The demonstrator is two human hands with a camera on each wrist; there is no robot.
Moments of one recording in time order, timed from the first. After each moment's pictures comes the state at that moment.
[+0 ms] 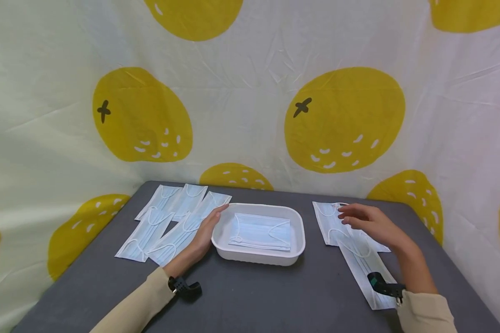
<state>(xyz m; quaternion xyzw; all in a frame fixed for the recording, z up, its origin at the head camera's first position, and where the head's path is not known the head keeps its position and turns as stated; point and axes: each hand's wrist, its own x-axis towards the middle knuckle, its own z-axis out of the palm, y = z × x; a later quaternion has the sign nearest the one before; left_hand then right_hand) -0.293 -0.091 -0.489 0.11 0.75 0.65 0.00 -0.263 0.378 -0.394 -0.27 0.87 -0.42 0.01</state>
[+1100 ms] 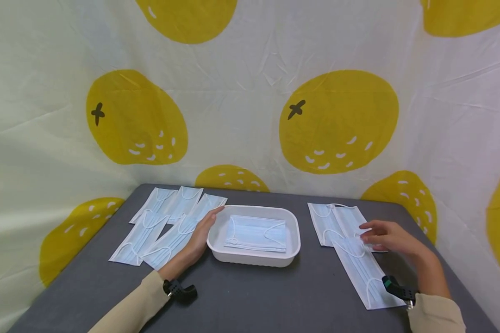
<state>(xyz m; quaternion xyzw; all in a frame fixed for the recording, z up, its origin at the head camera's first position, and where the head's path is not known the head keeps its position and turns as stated) -0.290 -0.092 -0.487 0.12 0.75 0.65 0.00 -0.267 0.452 -0.431 -0.14 0.89 -0.40 0.15</state>
